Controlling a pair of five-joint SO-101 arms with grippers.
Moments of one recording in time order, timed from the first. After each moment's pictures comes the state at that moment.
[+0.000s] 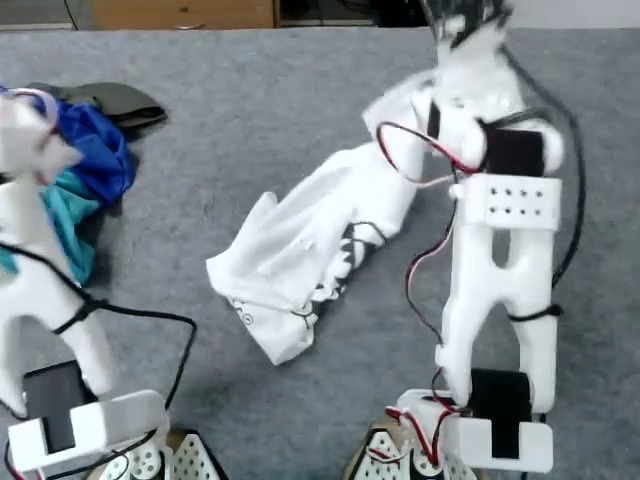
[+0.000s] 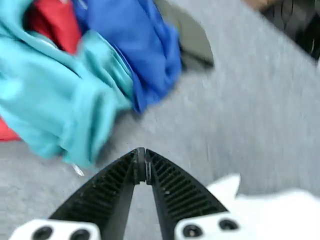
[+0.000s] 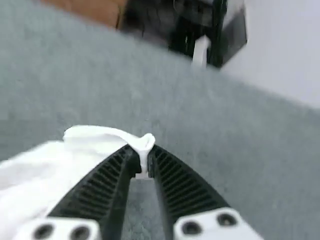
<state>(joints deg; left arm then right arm) -18.6 -9.5 -28.7 100.0 12.5 0.9 -10.5 3.3 54.8 16.6</state>
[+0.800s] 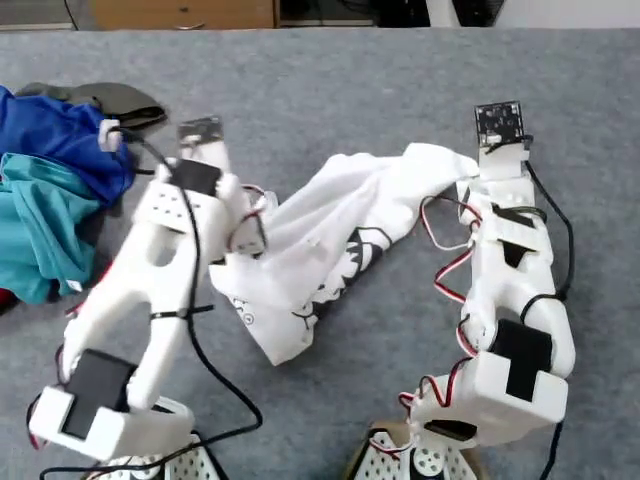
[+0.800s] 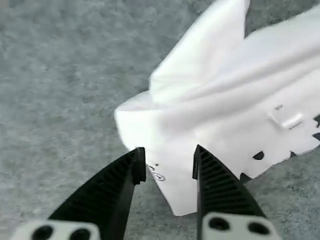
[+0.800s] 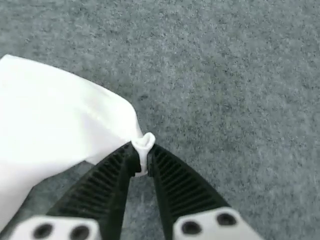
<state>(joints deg) 15.4 -6.0 16.4 80.0 20.8 16.3 3.9 38.5 10.1 16.5</state>
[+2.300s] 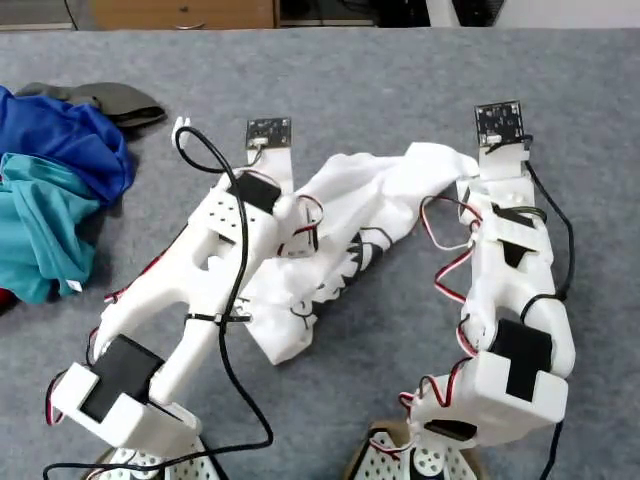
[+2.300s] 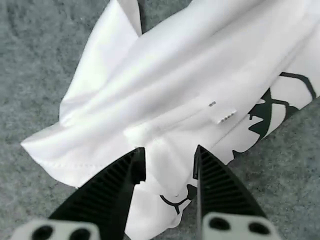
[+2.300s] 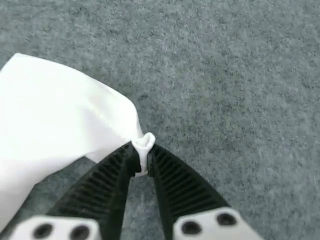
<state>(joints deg) 25.1 -1.3 16.1 67.8 20.4 16.3 3.9 38.5 10.1 16.5</state>
